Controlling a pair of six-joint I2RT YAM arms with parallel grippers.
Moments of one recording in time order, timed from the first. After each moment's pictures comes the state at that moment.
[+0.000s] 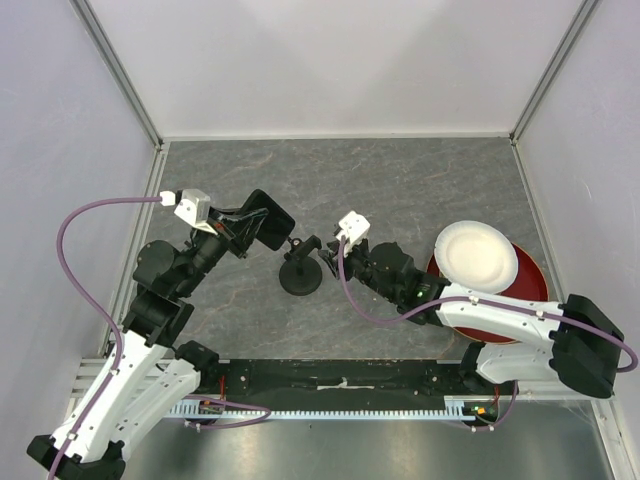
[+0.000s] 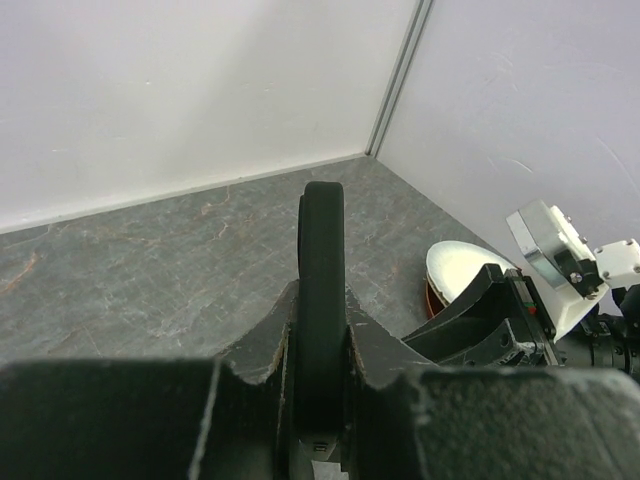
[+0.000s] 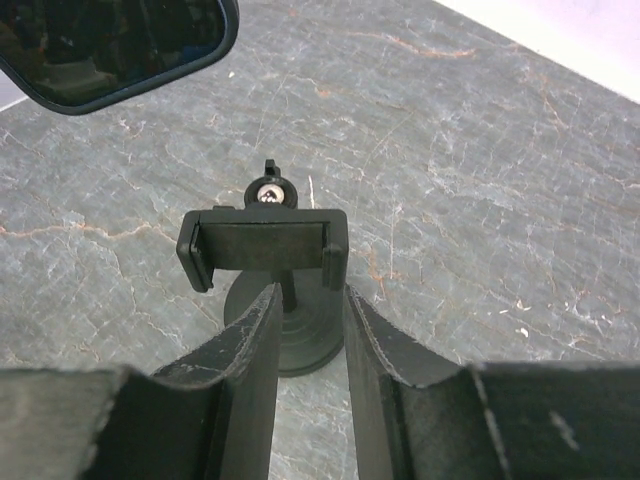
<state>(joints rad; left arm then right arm) -0.46 0.59 0.74 0.05 0.18 -0.26 1.03 1.23 0.71 0.35 0.22 0.05</state>
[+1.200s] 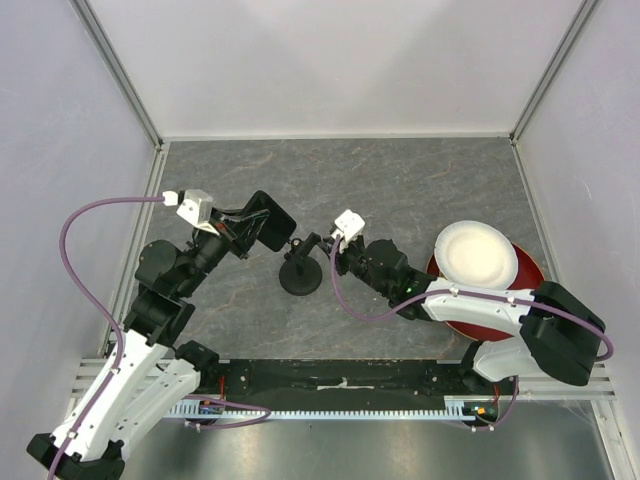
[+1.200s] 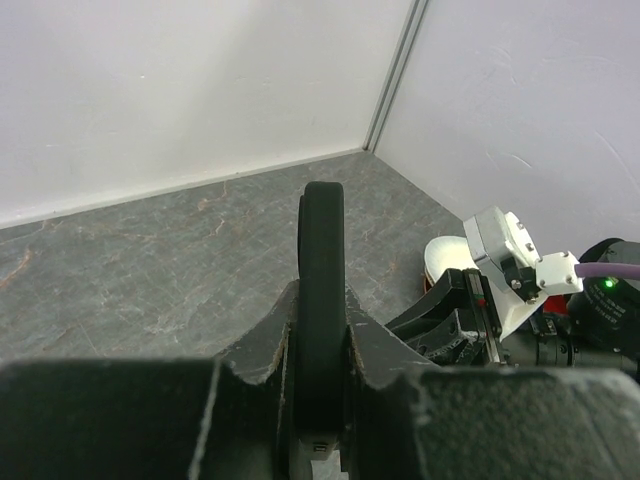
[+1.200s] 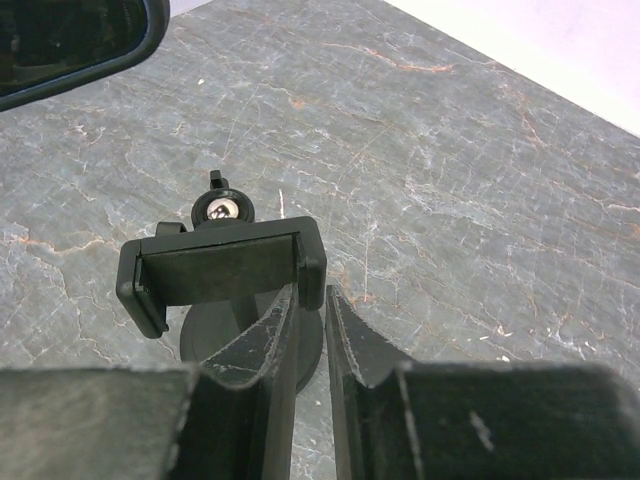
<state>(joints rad) -0.47 0.60 0.73 0.05 0.18 -0.26 0.98 1.35 0.67 0.56 0.21 -0.02</state>
